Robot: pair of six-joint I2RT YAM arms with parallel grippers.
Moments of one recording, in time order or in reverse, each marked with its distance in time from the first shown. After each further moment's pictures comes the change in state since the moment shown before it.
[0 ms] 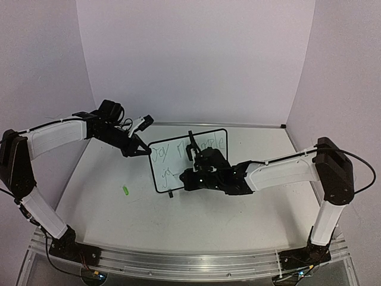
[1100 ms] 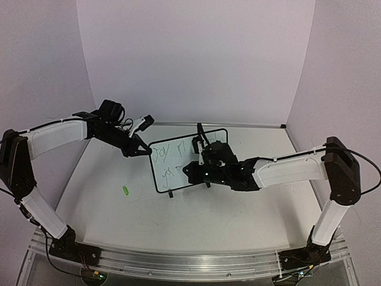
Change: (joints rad) left arm -0.005 0.002 0.002 0.002 -0.002 0.000; right arm -0.038 -0.065 -0.034 0.045 -0.022 0.004
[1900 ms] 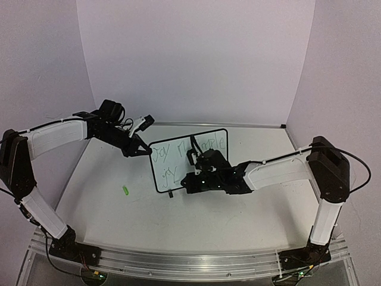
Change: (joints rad) left arm -0.002 0.000 0.002 -0.001 -0.001 0.000; right arm -0.002 0.099 0.017 -0.049 -0.109 0.015
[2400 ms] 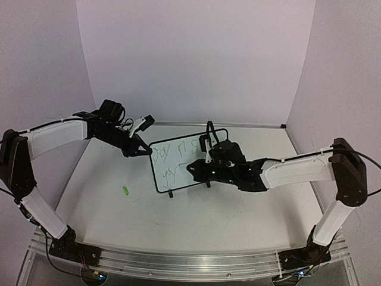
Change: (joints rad) left arm -0.002 0.000 0.000 0.000 0.000 0.000; right arm -0.024 -0.163 -0.097 0.122 0.056 0.024
